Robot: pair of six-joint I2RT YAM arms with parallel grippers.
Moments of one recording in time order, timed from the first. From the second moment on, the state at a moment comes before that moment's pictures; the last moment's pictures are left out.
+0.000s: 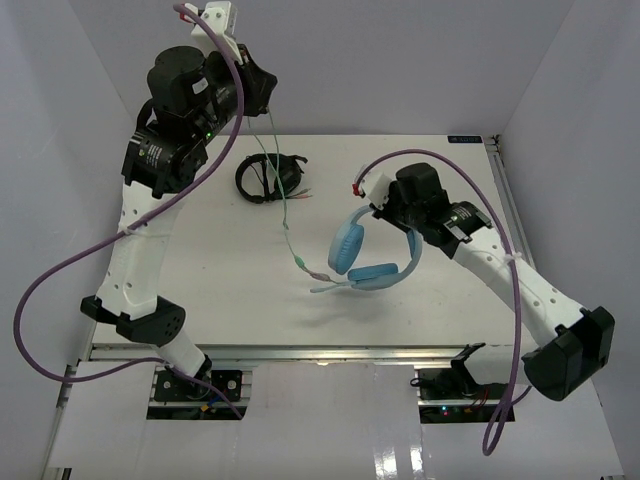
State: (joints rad) left arm -0.48 1.64 2.36 -0.73 -0.03 -0.24; right arm 0.60 1.27 1.24 -0.62 0.09 -0.64
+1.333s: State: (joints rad) left arm -0.48 1.14 1.94 -0.70 0.52 -0.49; right arm 0.33 1.64 1.65 -0.58 0.23 0.02
